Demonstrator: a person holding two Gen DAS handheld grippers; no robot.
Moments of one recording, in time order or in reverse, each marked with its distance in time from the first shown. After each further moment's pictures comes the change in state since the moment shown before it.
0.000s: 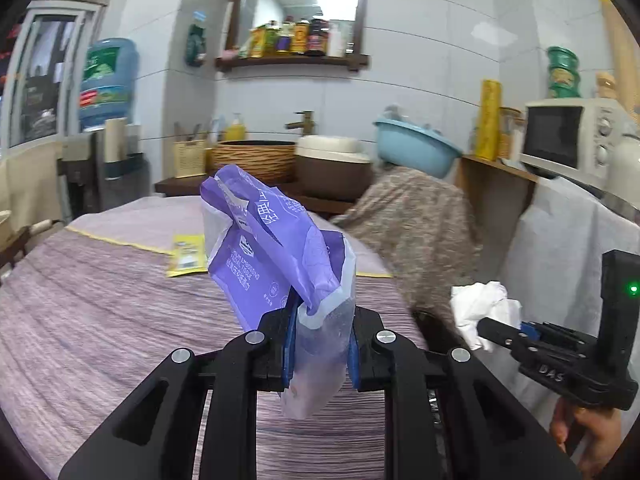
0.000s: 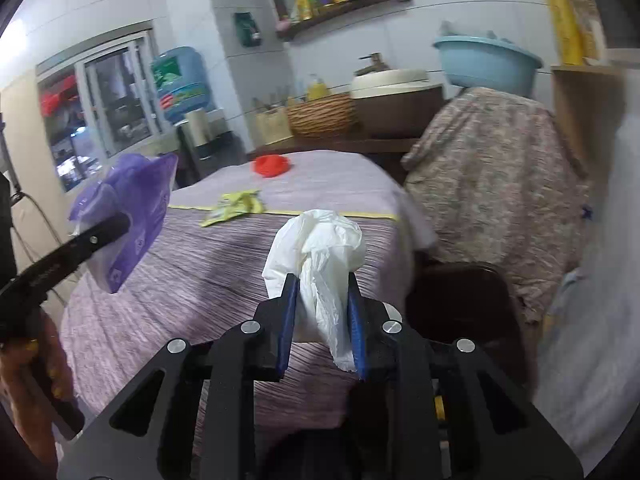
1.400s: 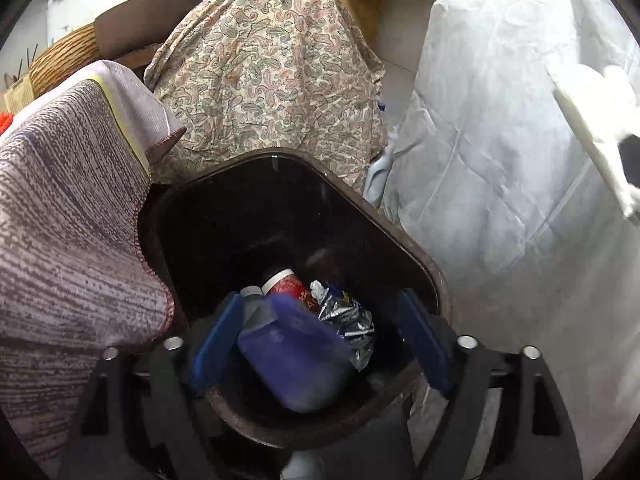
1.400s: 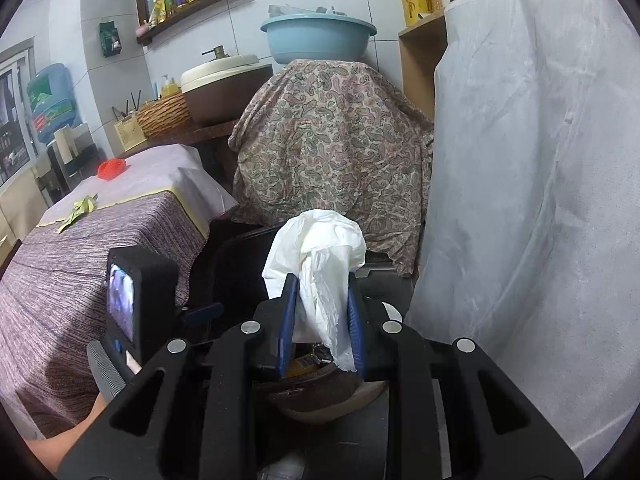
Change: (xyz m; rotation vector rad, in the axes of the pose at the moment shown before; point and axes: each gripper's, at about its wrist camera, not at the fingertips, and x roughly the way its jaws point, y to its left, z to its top) left arm 0.200 -0.160 -0.137 0.232 0.465 -0.298; right arm -0.054 -0.142 -0.045 0.170 0.036 -0.422
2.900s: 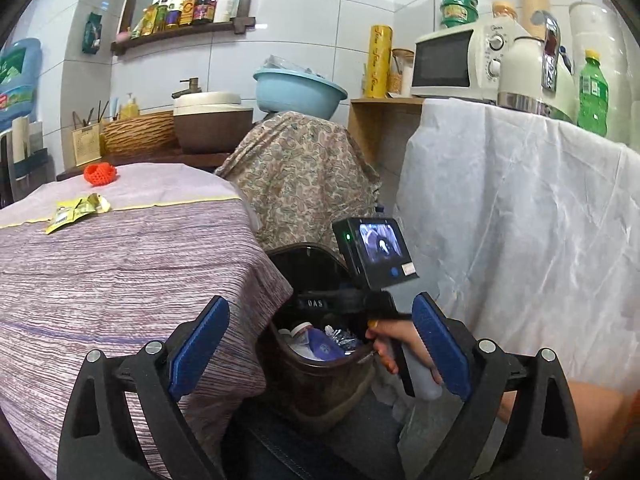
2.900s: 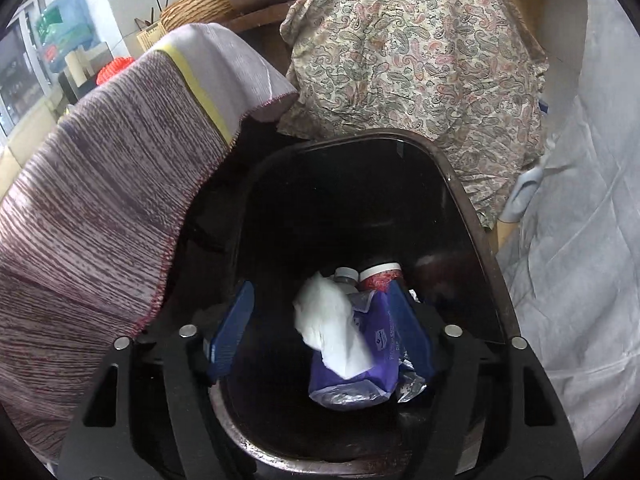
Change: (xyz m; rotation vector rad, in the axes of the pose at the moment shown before) left arm -0.210 0.007 -0.066 -0.051 -0.383 0.042; right arm 0.179 0.081 -0.031 -0.105 0.302 0.150
